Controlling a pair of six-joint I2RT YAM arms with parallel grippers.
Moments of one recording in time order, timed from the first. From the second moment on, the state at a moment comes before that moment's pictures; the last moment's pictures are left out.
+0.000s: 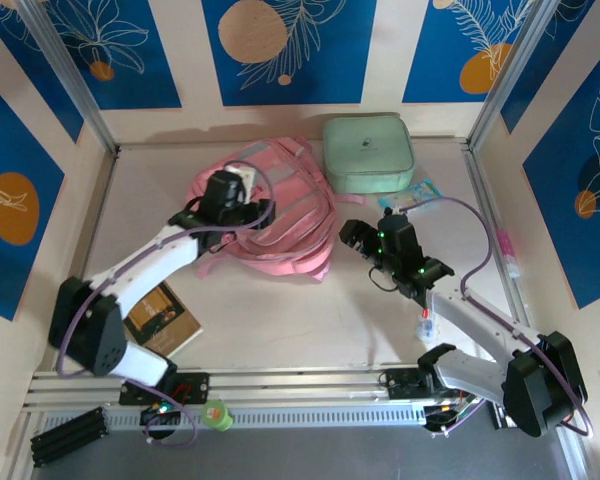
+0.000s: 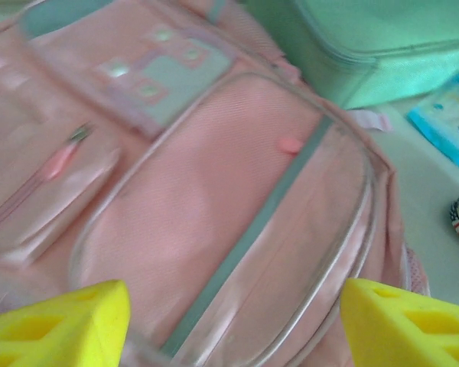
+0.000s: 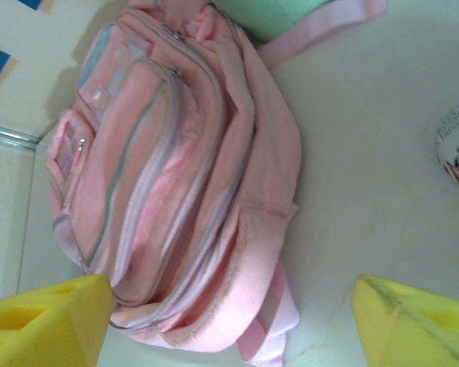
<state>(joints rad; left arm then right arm) -0.50 1.42 1.07 -0.28 -0.02 -0.31 0.48 1.08 0.66 -0.15 0.03 0.90</state>
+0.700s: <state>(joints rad) -0.12 1.01 0.48 -0.51 -0.18 -0.71 0.57 1.39 0.88 -0.13 -0.09 0.76</state>
